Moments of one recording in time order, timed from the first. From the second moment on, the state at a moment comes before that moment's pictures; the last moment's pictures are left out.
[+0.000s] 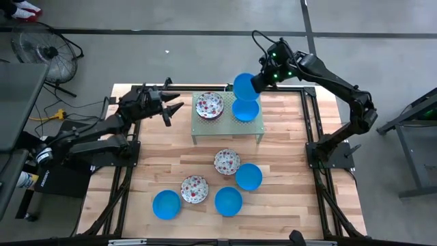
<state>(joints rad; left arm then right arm) 0.65 0.76 0.36 0.43 0.23 -0.06 -0.70 1.51 1.58 -0.91 -0.21 0.31</state>
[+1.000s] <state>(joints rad) 0.40 0.78 0.31 0.52 -0.11 -0.08 -0.70 1.51 1.58 -0.96 -0.31 0.07</state>
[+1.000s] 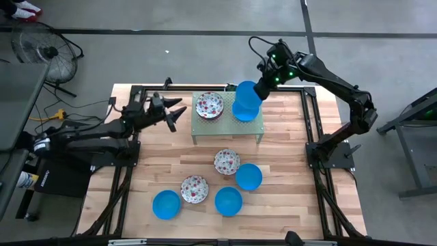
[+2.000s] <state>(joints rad) 0.25 0.75 0.10 0.87 -0.28 -0.14 -0.70 1.51 1.58 -0.97 -0.35 0.07</state>
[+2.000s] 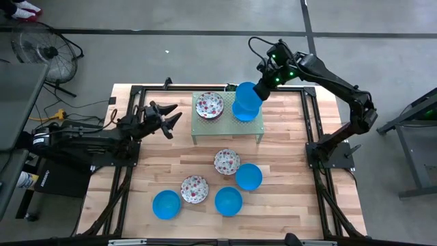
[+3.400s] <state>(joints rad) 0.25 0.28 0.10 0.36 -0.29 -0.11 -0.71 1.51 1.58 -1.01 -0.37 0.09</state>
